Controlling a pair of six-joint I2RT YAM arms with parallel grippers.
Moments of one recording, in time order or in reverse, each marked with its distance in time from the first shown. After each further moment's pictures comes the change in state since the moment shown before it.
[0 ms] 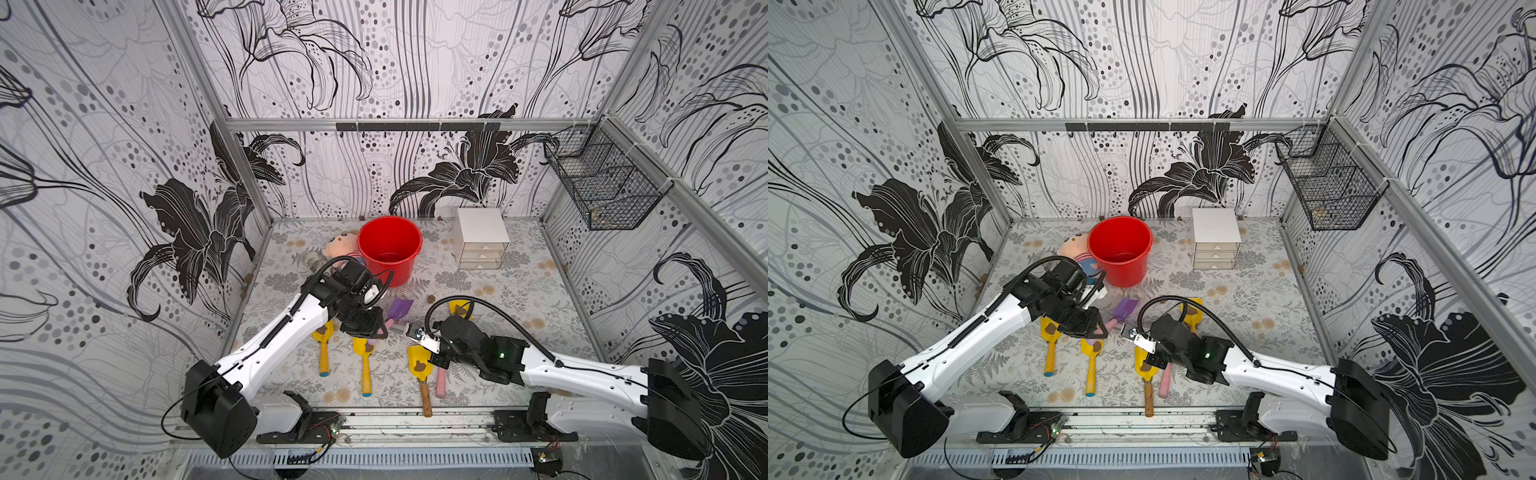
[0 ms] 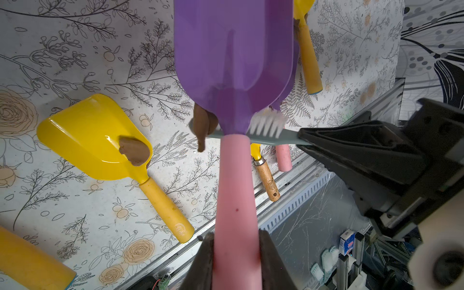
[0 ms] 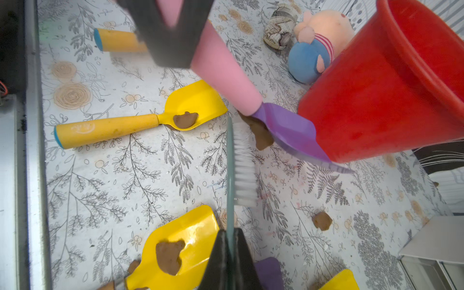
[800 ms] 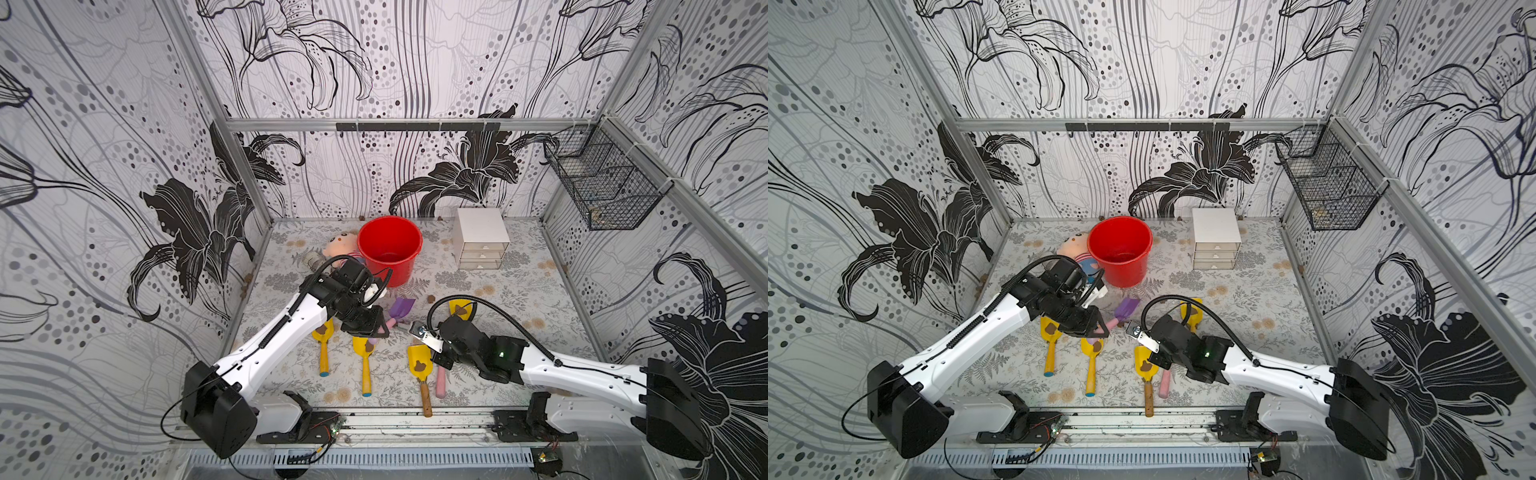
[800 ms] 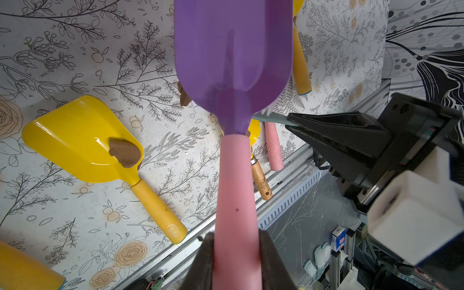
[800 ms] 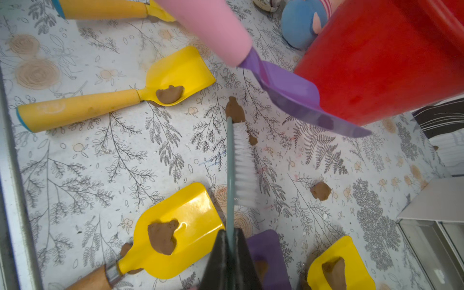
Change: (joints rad) left arm 0.007 -0.001 0.006 0.005 0.037 -0.002; right arm -0.010 0.034 0.006 -0.067 0.050 0.058
